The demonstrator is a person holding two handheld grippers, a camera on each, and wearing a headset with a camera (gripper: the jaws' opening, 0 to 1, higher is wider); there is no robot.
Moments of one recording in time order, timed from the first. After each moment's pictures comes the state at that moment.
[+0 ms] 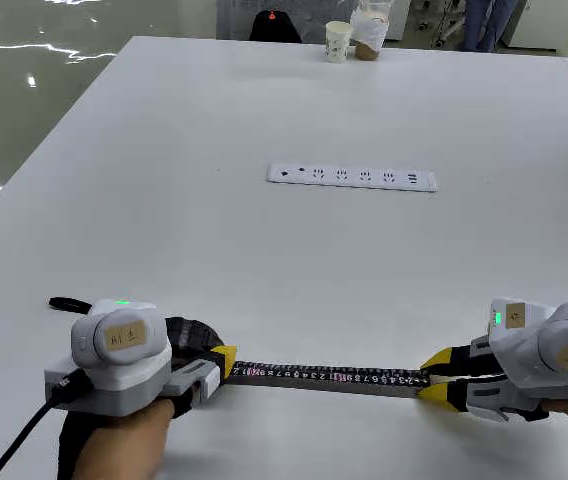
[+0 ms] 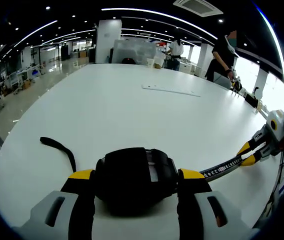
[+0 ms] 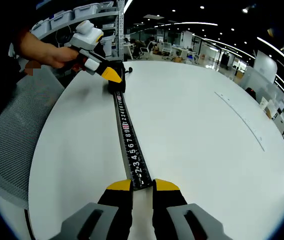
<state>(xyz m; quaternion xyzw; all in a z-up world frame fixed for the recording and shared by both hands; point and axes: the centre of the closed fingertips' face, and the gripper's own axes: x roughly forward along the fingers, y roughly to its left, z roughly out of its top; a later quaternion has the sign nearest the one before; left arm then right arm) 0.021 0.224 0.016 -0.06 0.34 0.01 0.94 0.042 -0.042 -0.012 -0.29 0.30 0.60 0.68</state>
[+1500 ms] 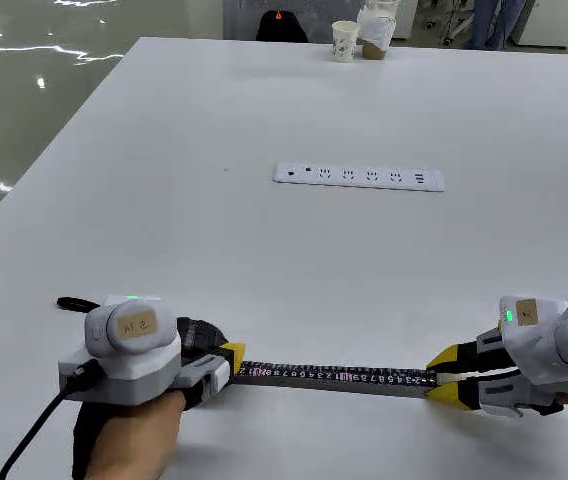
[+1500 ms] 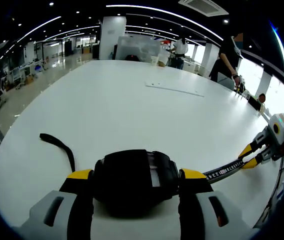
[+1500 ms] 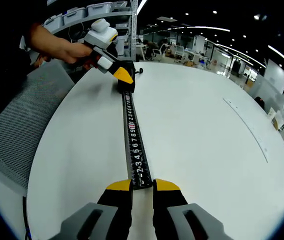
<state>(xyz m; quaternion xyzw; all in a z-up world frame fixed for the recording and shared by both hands) 0.024 0.225 0.012 -0.07 0.35 0.03 0.93 0.042 -0.042 -0.011 -0.31 0.28 0.64 0.65</state>
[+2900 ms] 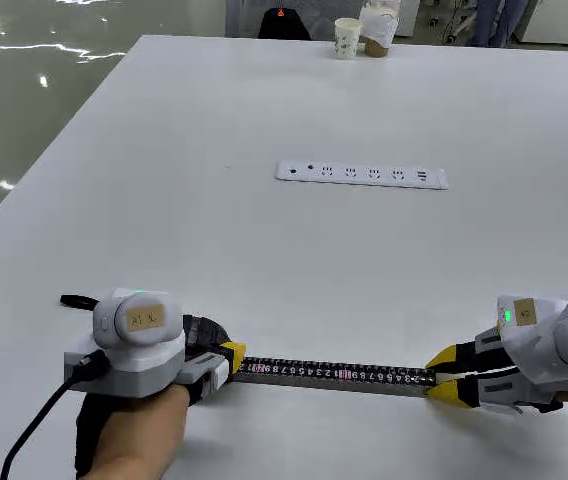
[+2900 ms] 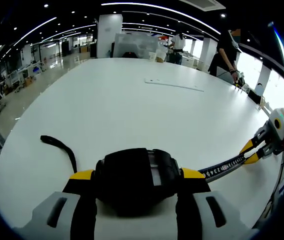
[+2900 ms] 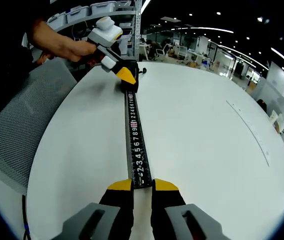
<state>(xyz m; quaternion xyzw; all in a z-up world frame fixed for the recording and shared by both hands) 0.022 0.226 0.010 -0.06 0.36 0.02 0.93 0.038 -0.039 -0.012 -0.31 0.28 0.65 0.64</state>
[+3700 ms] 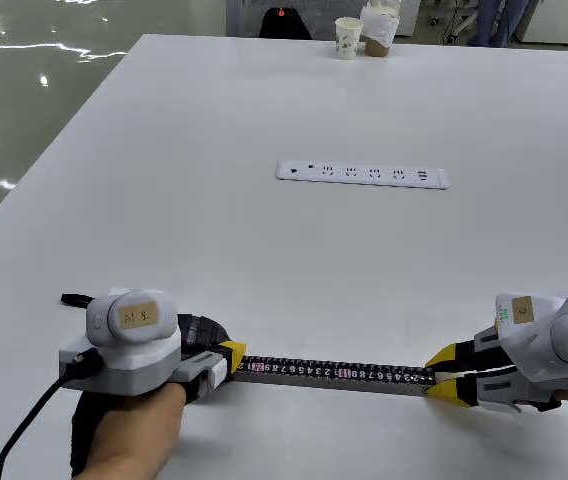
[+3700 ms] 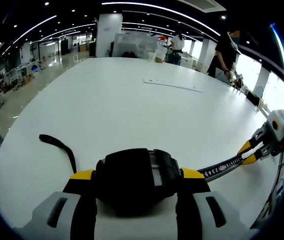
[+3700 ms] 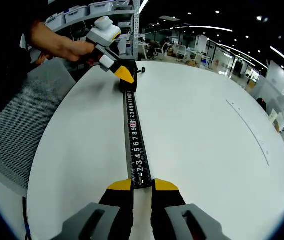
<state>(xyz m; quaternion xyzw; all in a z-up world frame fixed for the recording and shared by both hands) 0.022 0.226 0.011 -0.07 0.36 0.01 0.93 0.039 -0.037 -0.011 -0.31 0.28 0.64 0.64</state>
